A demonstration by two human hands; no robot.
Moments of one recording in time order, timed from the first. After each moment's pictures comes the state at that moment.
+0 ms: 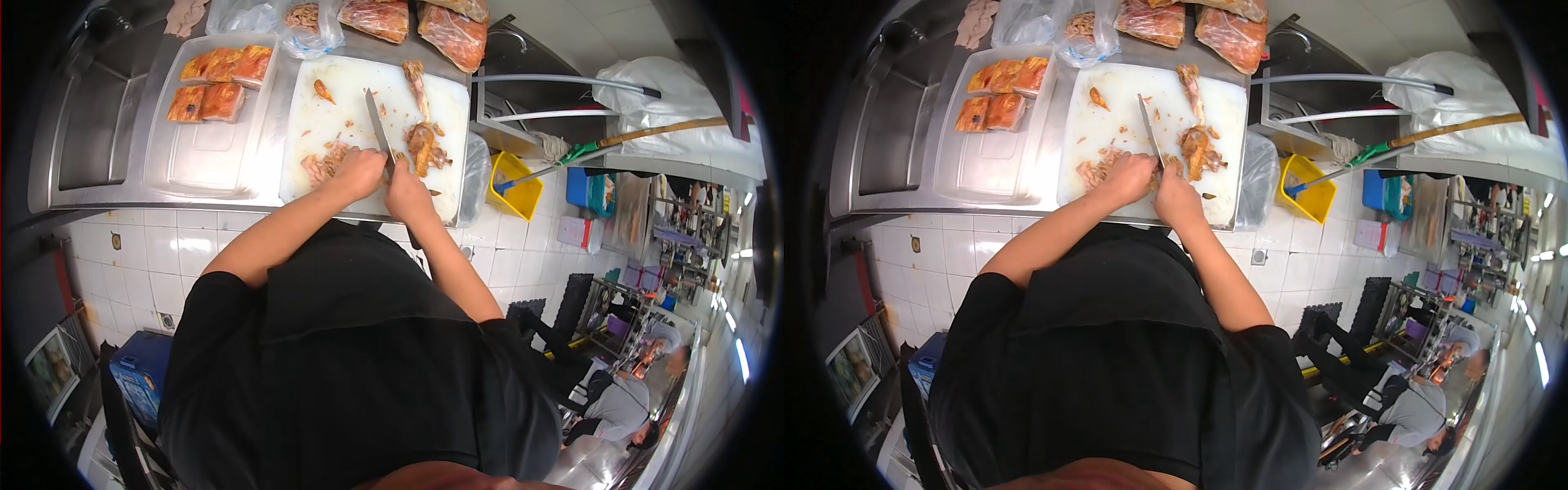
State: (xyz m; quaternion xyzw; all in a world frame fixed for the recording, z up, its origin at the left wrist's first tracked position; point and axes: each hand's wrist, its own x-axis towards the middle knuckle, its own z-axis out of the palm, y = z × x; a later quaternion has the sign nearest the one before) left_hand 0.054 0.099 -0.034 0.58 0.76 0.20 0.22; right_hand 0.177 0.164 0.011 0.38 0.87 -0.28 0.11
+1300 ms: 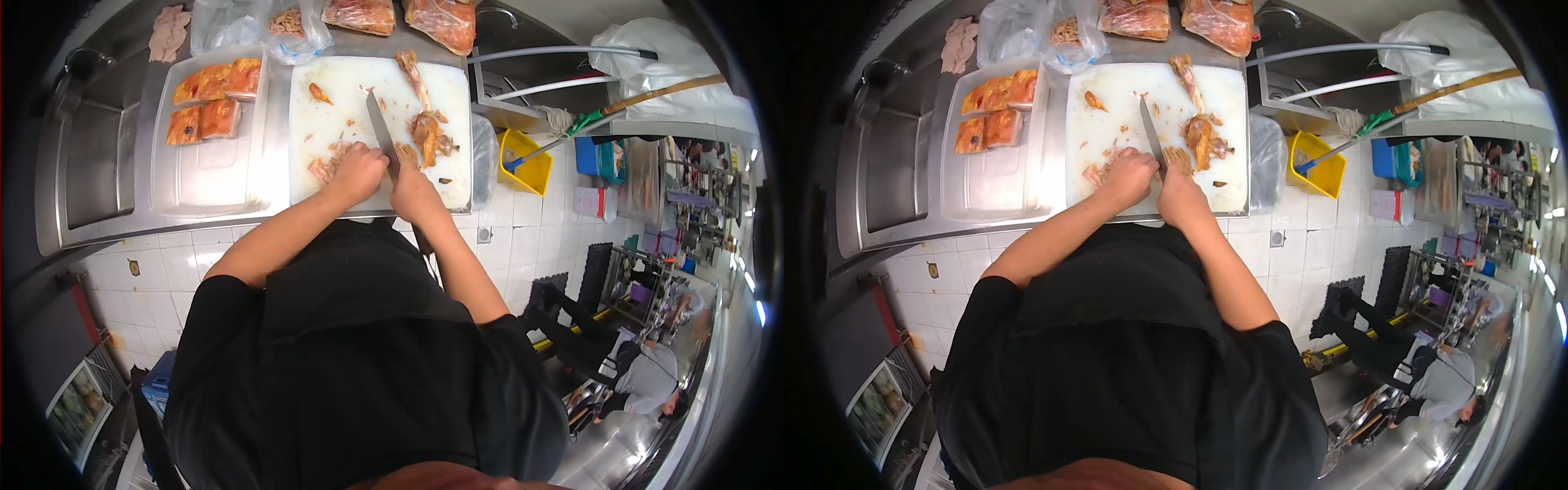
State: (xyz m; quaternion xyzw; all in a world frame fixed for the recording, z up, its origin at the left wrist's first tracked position) left_hand 0.044 0.081 -0.055 0.68 0.68 0.26 0.08; right_hand 0.175 0.143 0.019 0.43 0.84 -0.33 0.06
